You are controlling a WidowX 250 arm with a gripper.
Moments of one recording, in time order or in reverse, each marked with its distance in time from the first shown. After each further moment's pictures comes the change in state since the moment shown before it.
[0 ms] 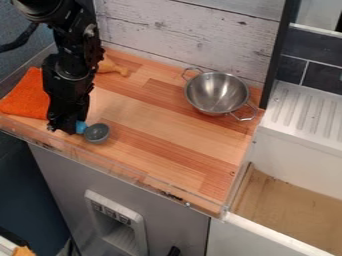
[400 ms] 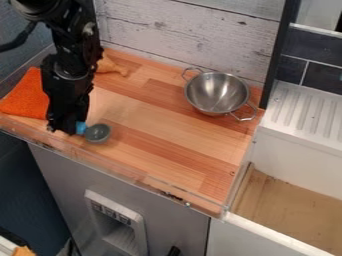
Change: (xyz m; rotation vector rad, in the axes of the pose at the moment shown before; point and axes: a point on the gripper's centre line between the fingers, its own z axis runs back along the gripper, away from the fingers) arm -0.001 0.000 0.010 -0.019 0.015 0.013
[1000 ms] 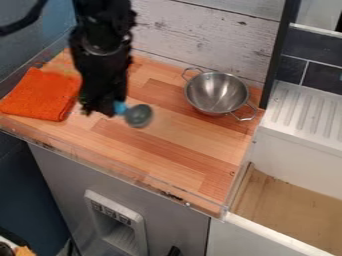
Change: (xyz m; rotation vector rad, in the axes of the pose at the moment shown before) arm -0.060 -0.006 0.074 -0.182 0.103 -0.091
